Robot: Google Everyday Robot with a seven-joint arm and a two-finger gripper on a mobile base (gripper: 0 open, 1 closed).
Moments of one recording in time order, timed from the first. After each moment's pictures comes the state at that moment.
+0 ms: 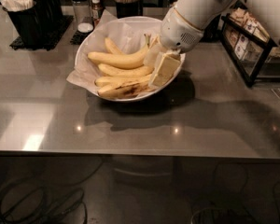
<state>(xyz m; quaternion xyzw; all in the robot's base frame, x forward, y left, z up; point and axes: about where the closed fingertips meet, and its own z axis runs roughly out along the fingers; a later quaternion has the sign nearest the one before) 0.562 -0.039 0.905 -0.73 0.64 0.17 0.18</state>
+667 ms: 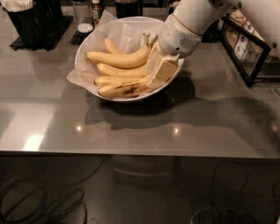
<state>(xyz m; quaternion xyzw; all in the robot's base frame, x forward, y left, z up) 0.561 -0.040 0.889 -0.73 0.64 0.18 0.17</state>
